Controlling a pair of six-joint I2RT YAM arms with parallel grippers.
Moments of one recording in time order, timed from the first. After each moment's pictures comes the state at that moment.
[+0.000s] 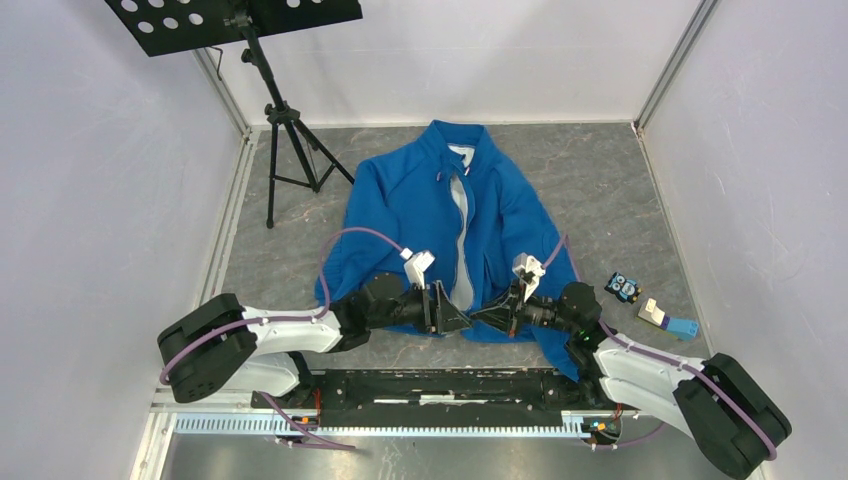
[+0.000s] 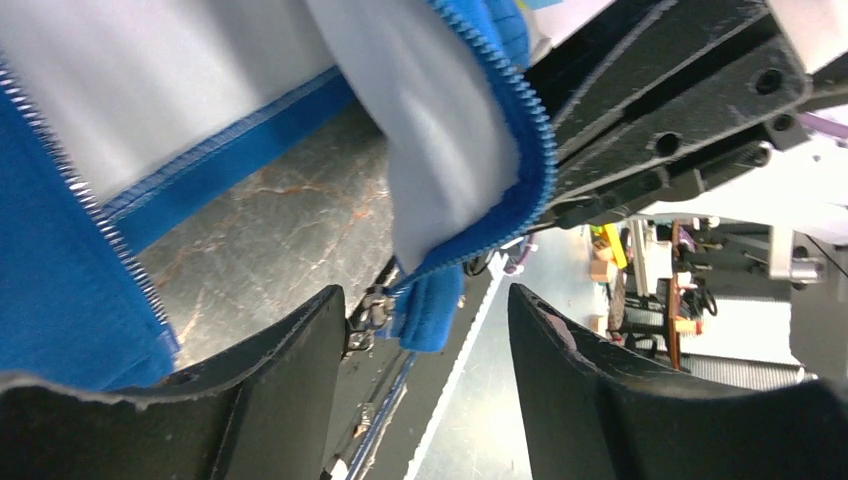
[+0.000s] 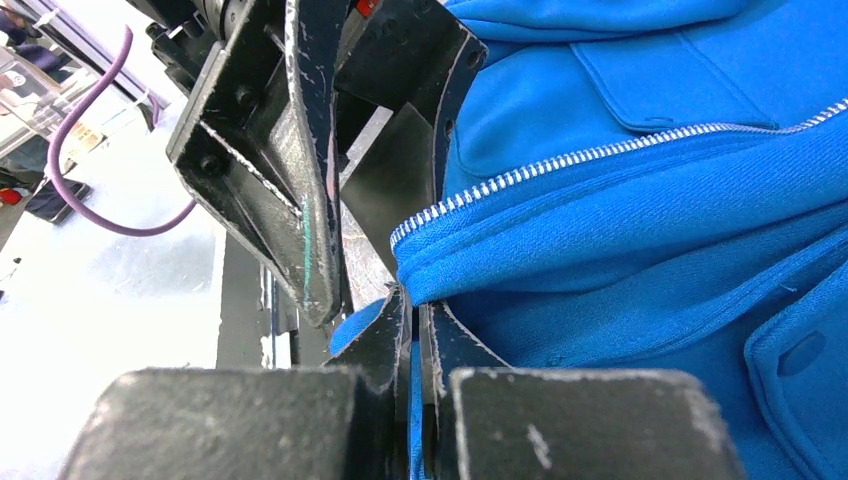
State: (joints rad) left arm -1.02 1.29 0.37 0.57 0.26 -0.99; right arm 0.61 0.95 0.02 0.88 -0.72 0.38
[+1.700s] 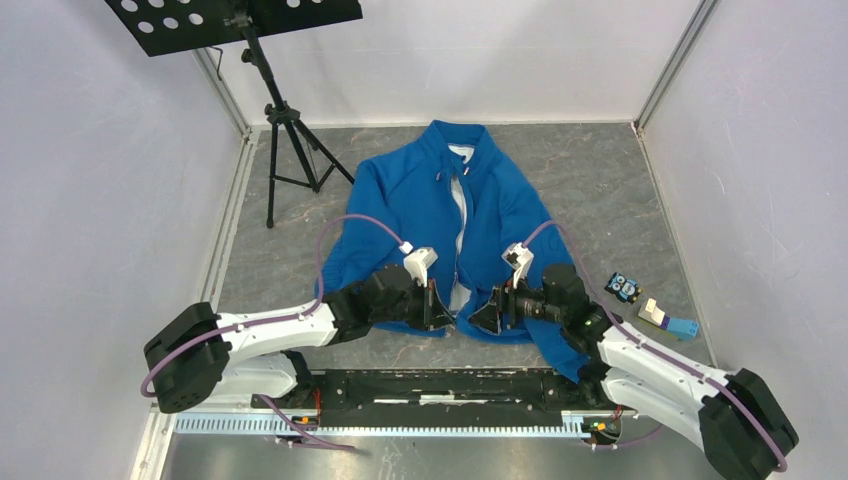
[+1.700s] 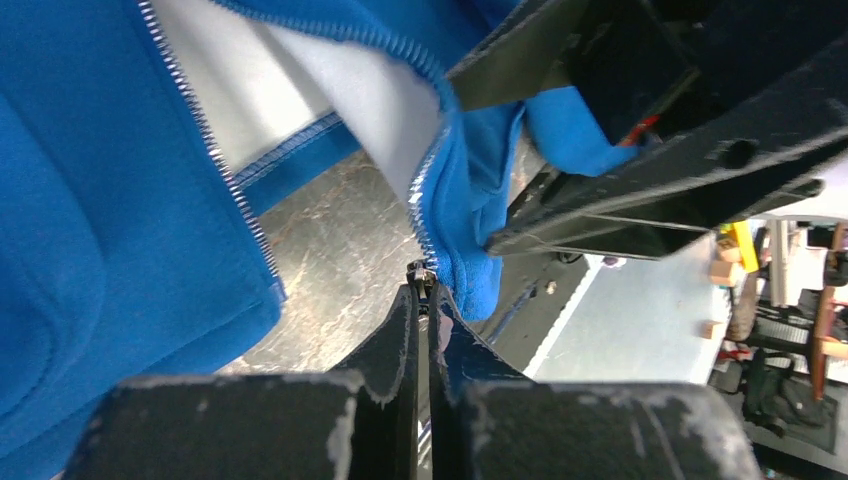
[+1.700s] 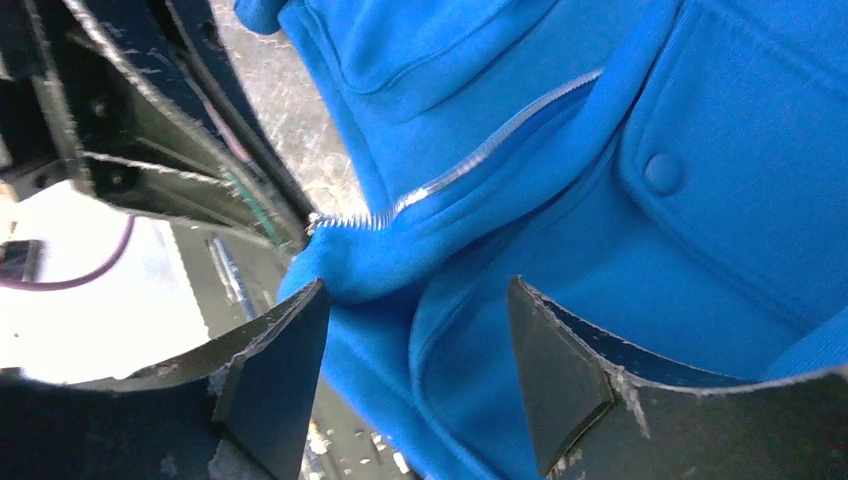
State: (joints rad) left arm -1.02 1.20 0.51 0.16 0.16 -0.83; right arm 0.63 0.88 0.22 0.22 -0.51 0.38
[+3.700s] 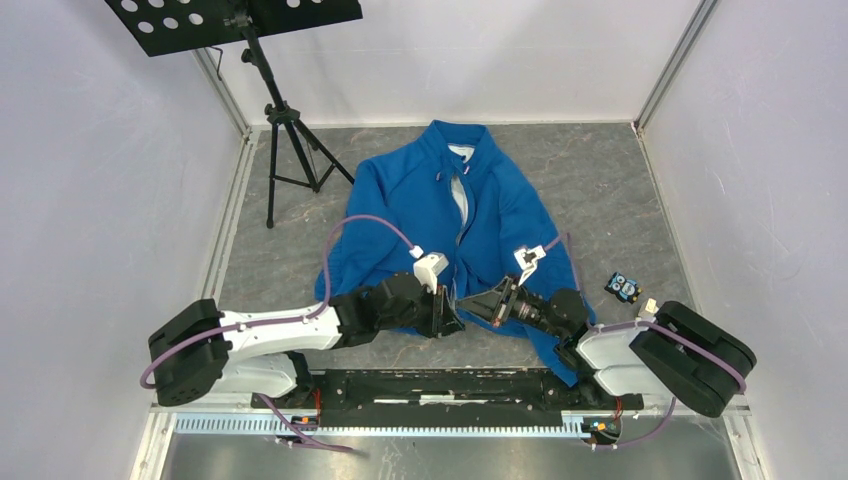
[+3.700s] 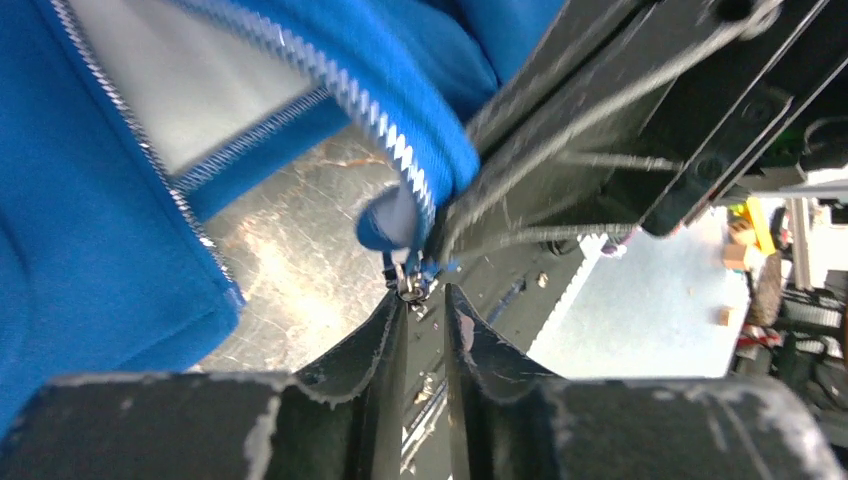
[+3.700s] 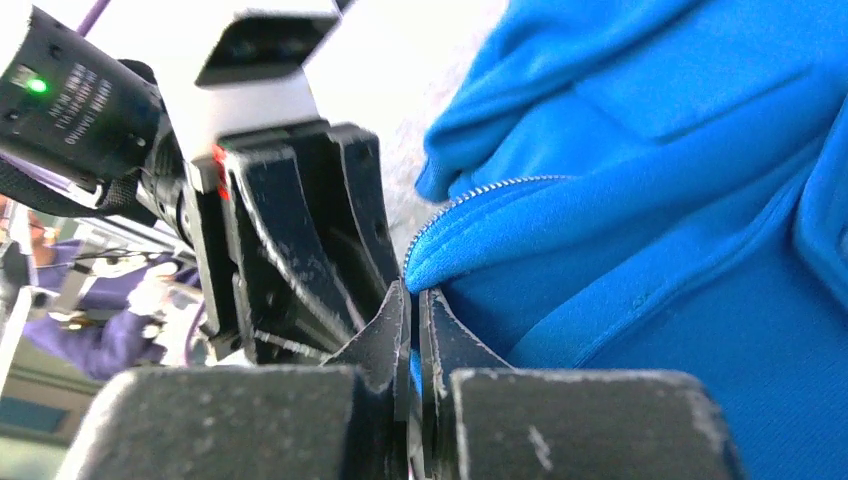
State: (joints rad) left arm -1.11 1.22 0.56 0.13 0.08 -0.79; right arm 0.76 1.26 0.01 1.27 -0.38 0.93
